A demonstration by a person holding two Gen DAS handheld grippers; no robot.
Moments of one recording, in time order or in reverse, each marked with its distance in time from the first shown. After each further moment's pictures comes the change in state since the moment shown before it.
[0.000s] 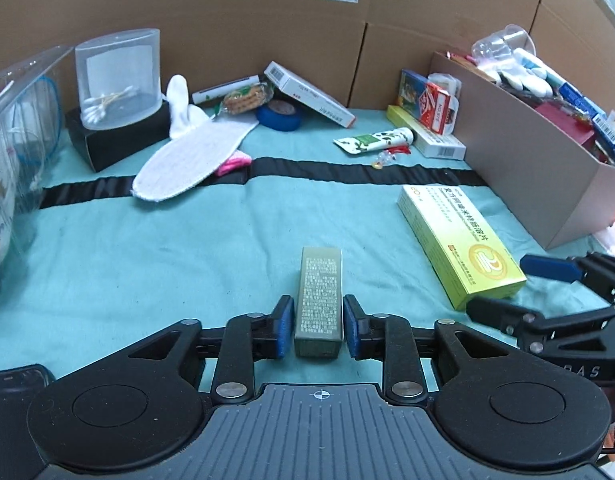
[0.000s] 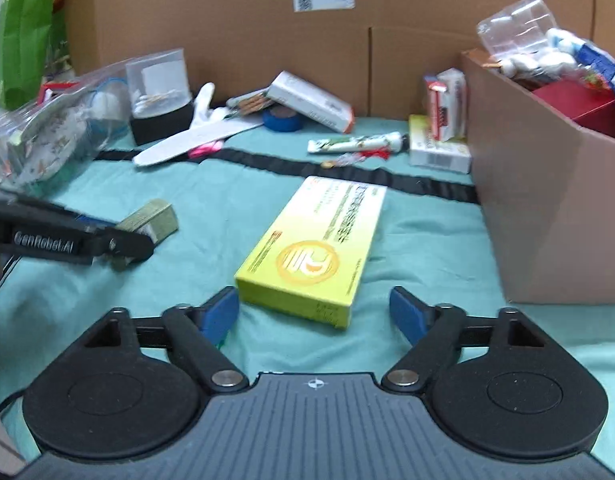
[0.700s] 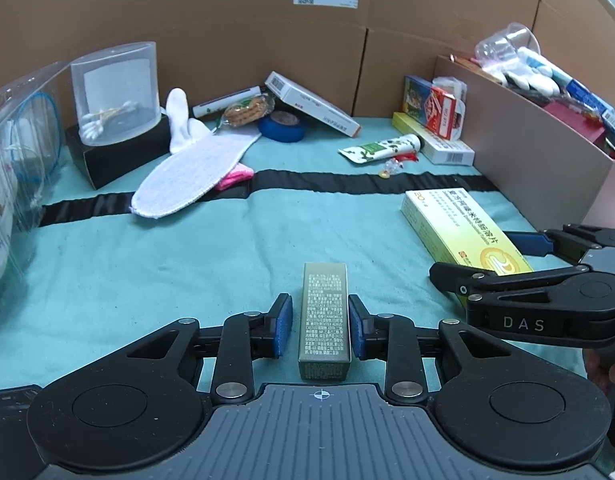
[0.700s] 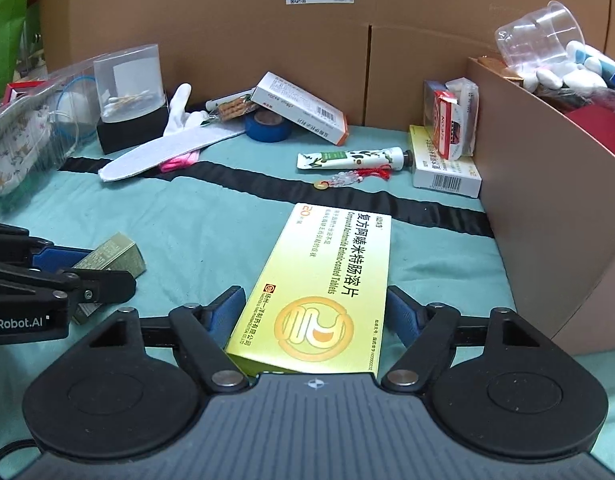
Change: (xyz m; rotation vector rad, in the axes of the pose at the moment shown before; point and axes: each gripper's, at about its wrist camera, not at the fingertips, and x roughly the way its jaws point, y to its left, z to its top) left arm 0.010 -0.004 0.000 0.027 -0.045 0.032; right arm 0.041 0.008 0.020 -0.019 0.019 -0.060
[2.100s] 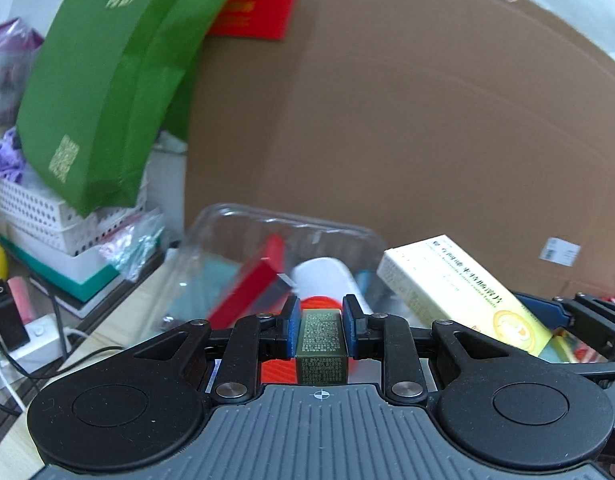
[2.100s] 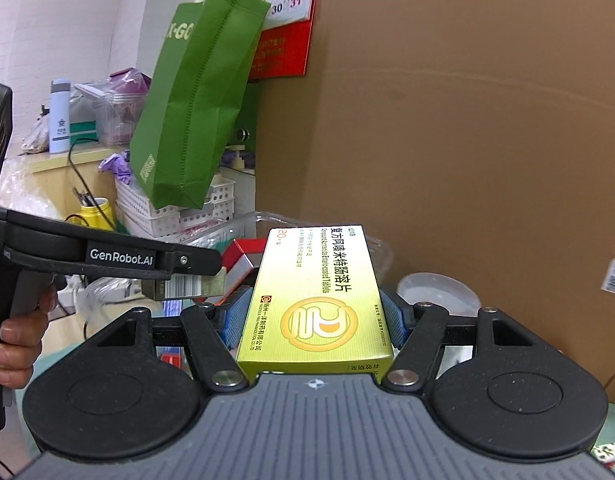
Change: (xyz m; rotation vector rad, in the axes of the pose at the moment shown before) left arm -0.156 0.255 0.065 -0.340 -0.334 0.269; right arm -0.014 0.243 0.158 -0.284 -0.323 0.404
